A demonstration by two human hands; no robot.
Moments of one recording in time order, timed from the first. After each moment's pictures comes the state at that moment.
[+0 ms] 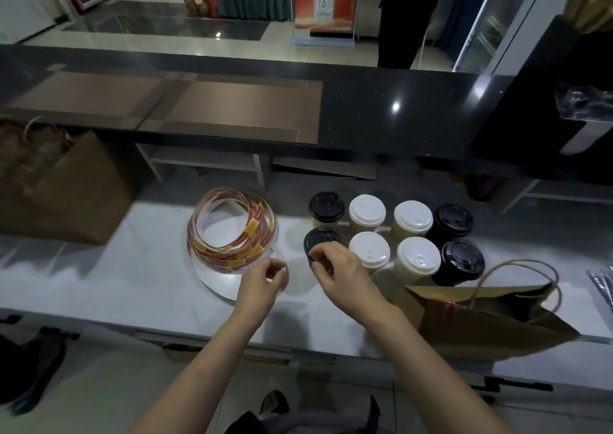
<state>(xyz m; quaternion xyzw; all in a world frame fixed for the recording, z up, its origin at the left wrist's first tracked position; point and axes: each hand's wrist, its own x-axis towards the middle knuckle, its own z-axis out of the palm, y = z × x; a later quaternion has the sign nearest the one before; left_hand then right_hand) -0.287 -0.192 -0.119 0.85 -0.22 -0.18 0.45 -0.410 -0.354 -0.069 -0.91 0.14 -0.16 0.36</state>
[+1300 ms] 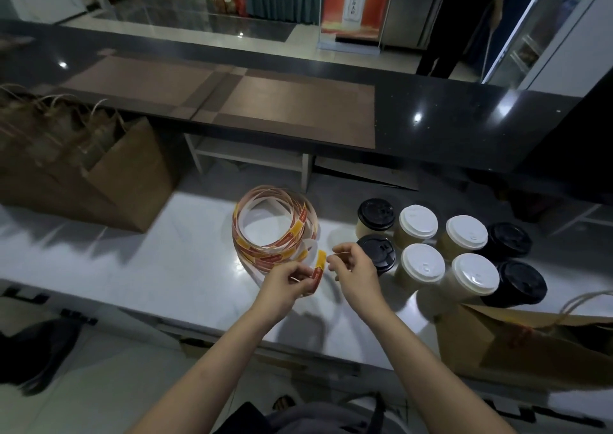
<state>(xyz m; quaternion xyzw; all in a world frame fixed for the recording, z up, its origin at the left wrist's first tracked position) -0.236 -0.144 -0.131 0.72 -0.18 -0.33 0.58 -0.332 -0.294 -0.104 -0.73 0.34 -0.15 0.58</state>
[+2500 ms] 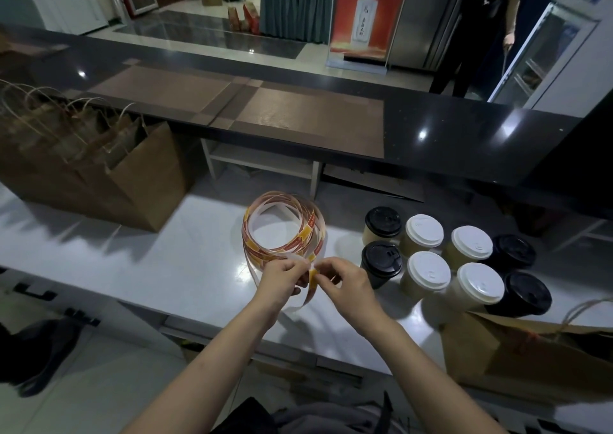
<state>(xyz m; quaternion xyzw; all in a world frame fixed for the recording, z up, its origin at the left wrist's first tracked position) -0.240 -0.127 -0.087 0.71 -0.09 -0.33 0.61 -0.338 -0.267 -0.094 -0.88 0.13 -0.16 0.43</state>
